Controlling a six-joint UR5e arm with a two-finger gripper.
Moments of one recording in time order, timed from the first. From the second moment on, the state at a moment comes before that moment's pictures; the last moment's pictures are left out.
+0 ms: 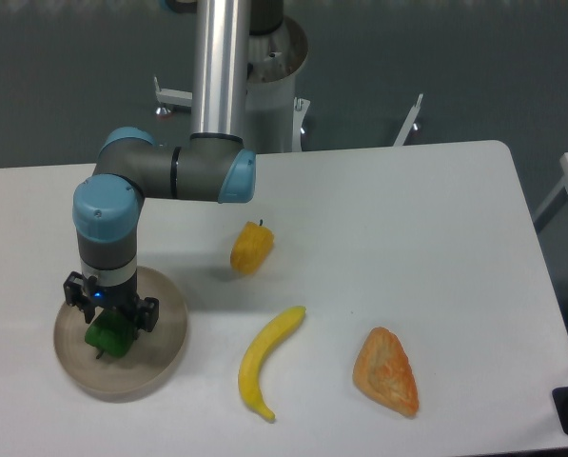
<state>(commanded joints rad) 1.77 -2.18 -1.41 -0.89 1.41 0.23</state>
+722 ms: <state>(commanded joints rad) 1.81 -2.10 -1.40 -0.91 1.41 0.30</state>
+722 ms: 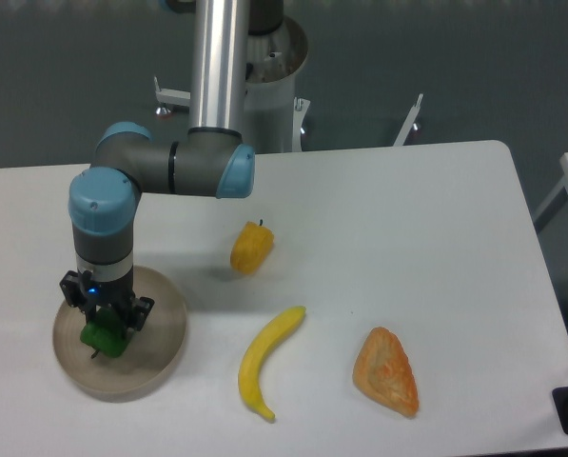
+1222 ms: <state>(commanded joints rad) 2.11 -2.02 -1.41 -1.07 1.41 0.71</state>
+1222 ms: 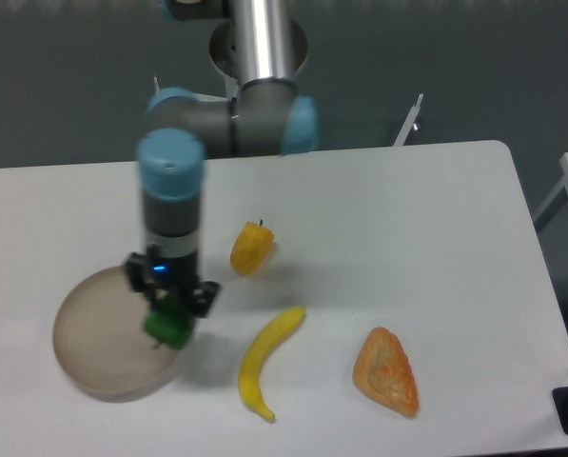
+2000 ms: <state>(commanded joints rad) 2.23 -2.02 -1.38 -1.07 1.41 0.91</state>
